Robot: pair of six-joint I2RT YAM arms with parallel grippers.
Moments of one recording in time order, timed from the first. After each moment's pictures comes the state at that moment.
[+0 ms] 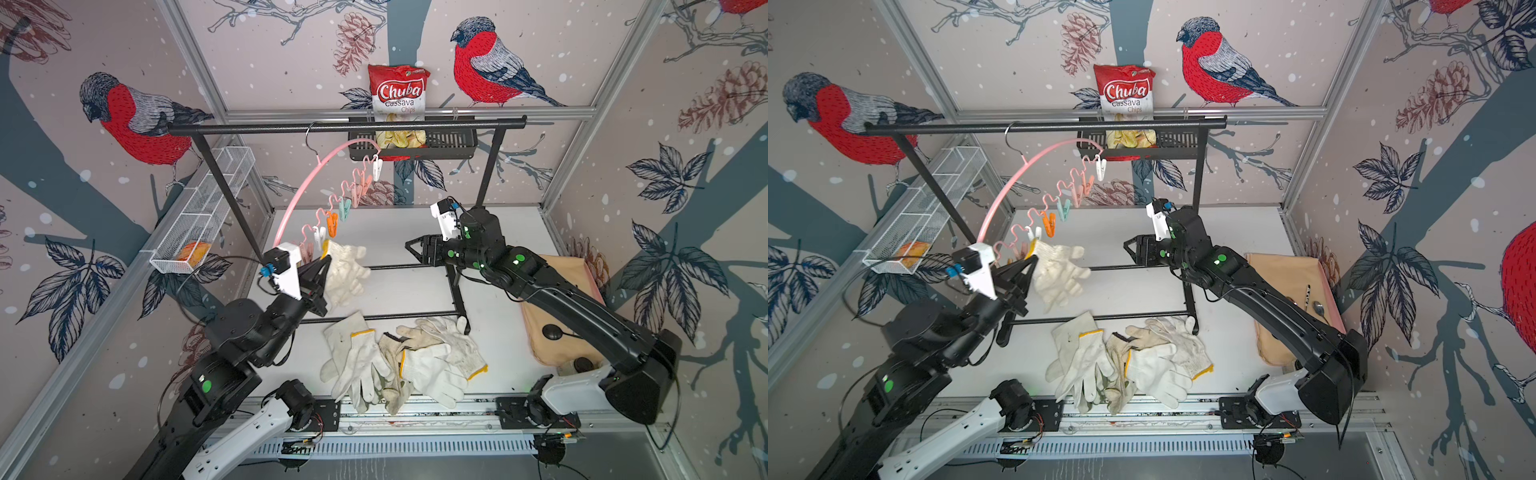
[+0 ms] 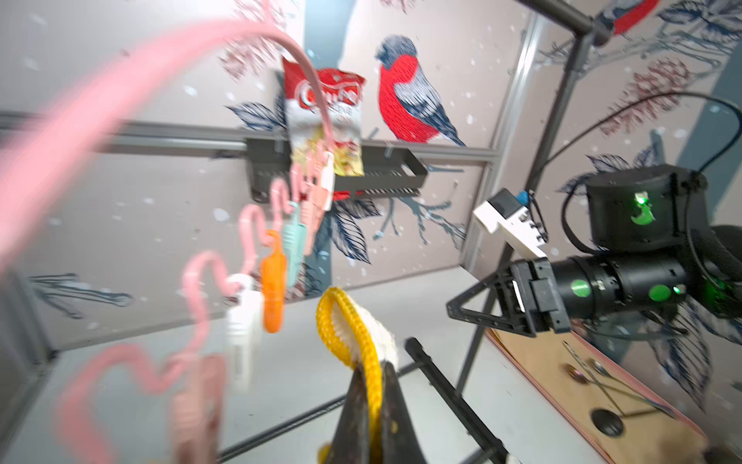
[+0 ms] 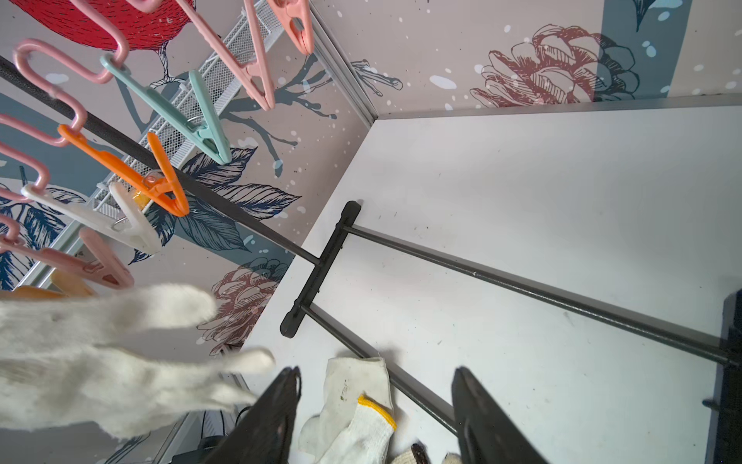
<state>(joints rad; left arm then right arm) -0.72 0.49 1.01 -0.44 -0.29 -0.10 0.78 1.40 1.37 -0.40 -0.22 0.49</state>
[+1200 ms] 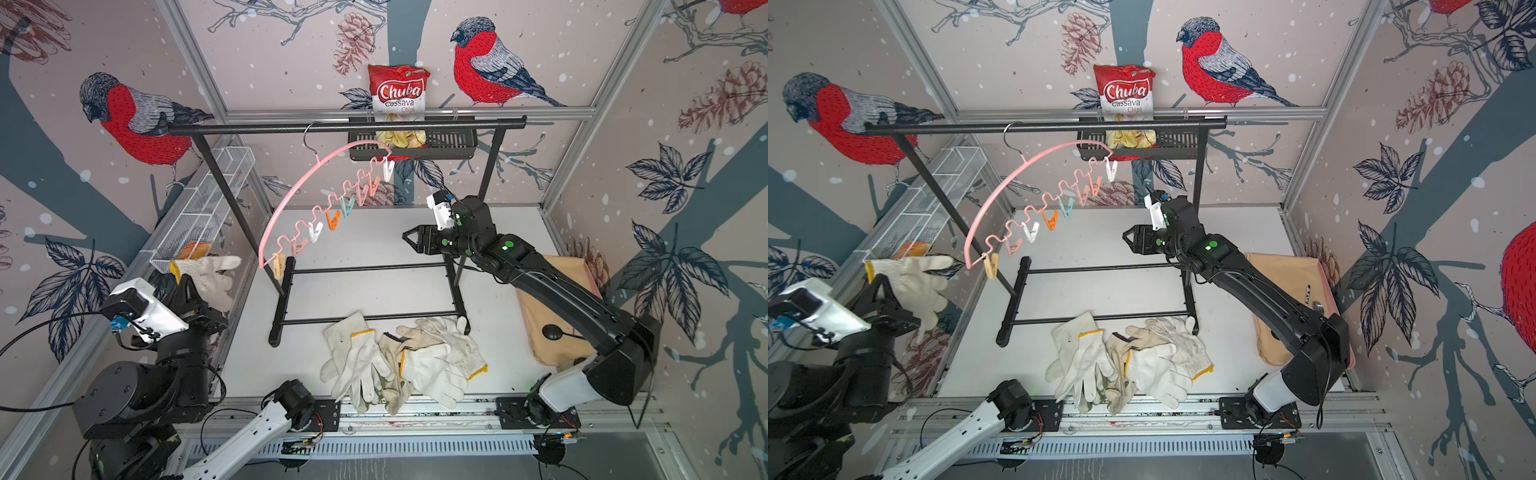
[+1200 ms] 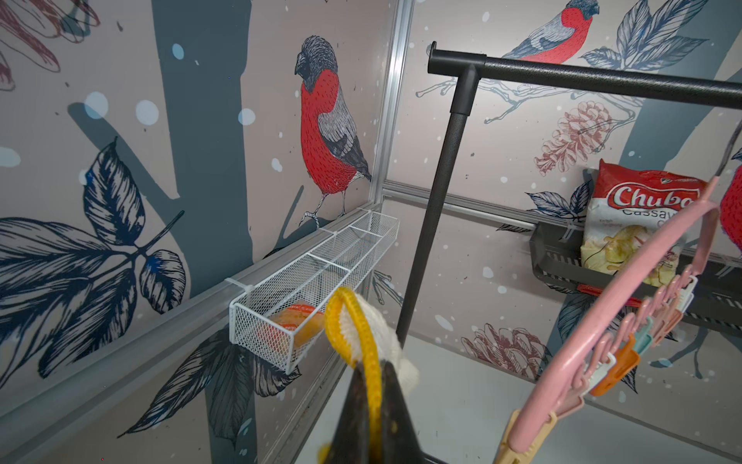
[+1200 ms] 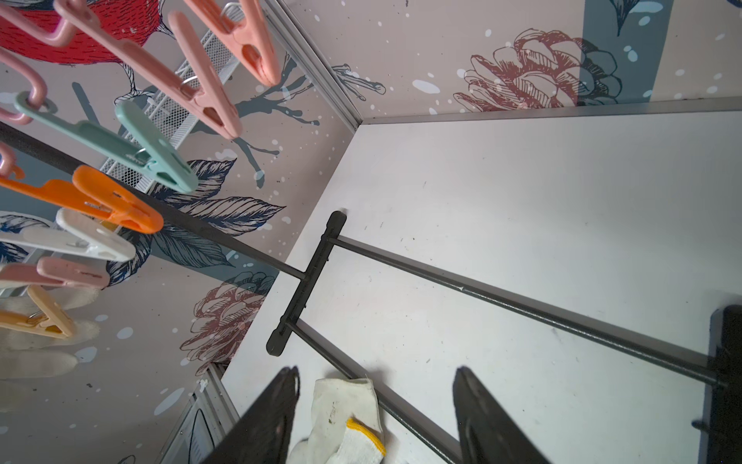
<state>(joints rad) -0.73 0.37 1.27 -0.67 -1.05 0.06 0.74 1.51 1.47 -0.43 -0.23 0.50</state>
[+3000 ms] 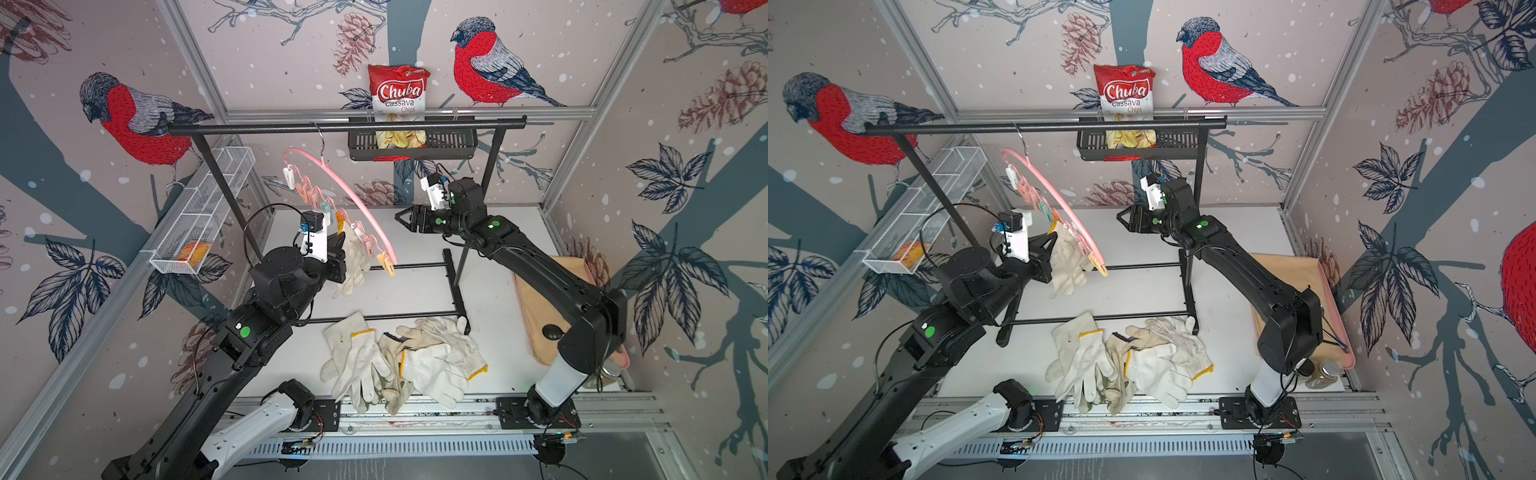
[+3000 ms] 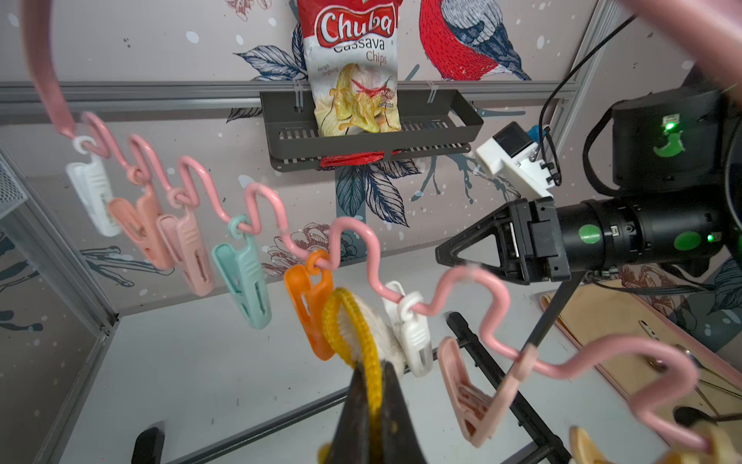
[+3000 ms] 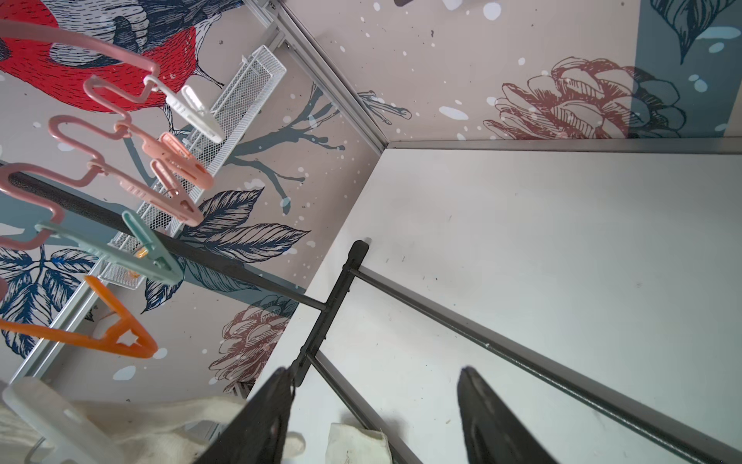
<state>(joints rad) -0.59 0.84 1.16 -0.47 -0.21 -0.10 0.65 1.71 1.66 -0.35 -0.40 0.50</state>
